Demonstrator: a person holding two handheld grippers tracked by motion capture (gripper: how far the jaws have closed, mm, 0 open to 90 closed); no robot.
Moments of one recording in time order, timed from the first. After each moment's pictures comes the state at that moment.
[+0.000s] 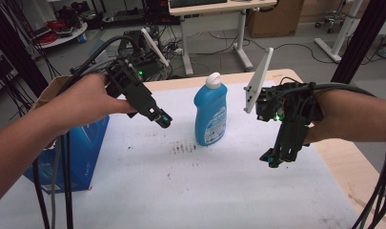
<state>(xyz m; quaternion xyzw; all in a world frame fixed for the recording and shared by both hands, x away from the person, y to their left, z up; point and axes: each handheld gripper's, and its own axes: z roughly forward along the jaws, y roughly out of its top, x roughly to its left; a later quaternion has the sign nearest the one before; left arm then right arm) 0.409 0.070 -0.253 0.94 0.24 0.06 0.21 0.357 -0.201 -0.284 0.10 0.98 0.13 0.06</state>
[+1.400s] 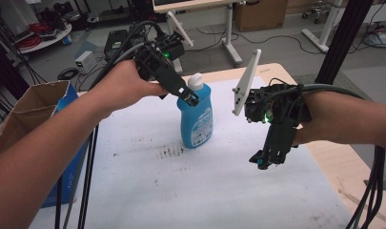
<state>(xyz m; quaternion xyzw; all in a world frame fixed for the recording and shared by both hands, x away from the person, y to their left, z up) 0.464 -0.011 -0.259 0.94 0.22 0.07 0.26 0.364 -0.216 -0.295 0.11 0.98 0.15 0.06</state>
